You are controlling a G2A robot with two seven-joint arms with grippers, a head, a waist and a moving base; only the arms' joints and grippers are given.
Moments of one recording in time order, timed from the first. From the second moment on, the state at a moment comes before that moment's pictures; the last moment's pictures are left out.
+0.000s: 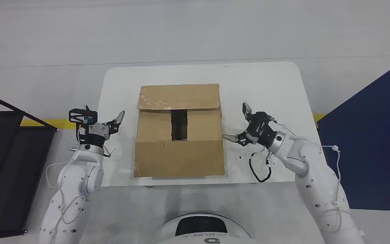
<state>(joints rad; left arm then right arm) 1.73 -1.15 -1.60 -1.80 1.33 0.00 0.00 -1.50 -1.11 1.41 -1.74 -1.29 -0.77 0.01</state>
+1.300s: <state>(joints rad) 1.73 -1.15 -1.60 -1.80 1.33 0.00 0.00 -0.79 -1.28 0.96 -1.40 -1.30 -0.09 0.44</state>
